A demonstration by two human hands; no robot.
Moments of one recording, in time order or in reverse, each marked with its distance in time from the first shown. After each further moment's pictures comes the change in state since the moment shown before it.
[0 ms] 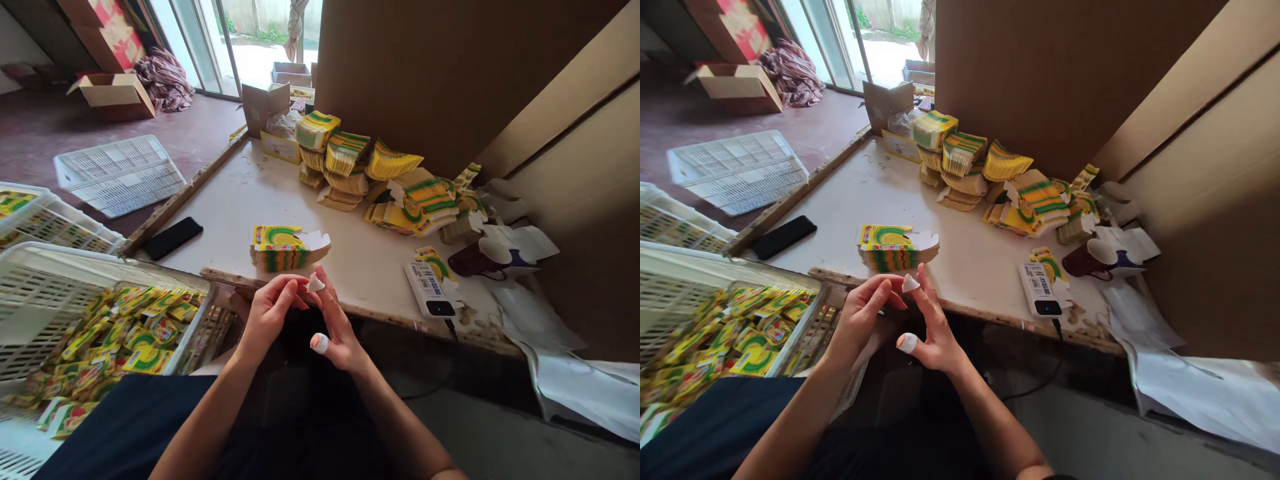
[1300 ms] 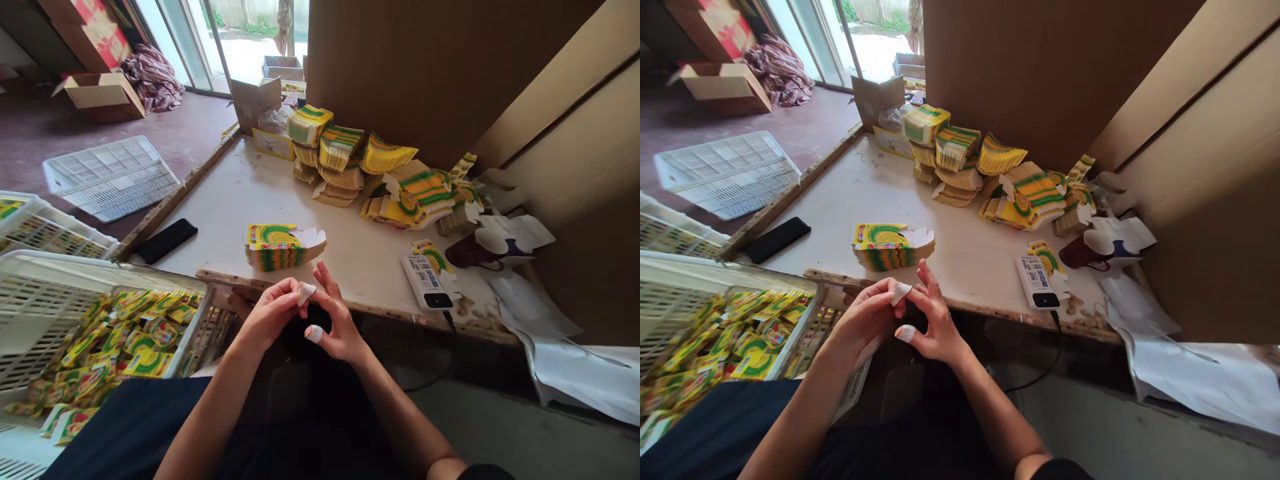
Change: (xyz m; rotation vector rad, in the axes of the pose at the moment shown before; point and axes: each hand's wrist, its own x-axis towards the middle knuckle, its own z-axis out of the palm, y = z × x) left_hand 0.004 -0.002 0.000 -0.391 -0.203 -0.340; right_hand 0.001 0.000 -0.007 -0.161 0.024 0.049
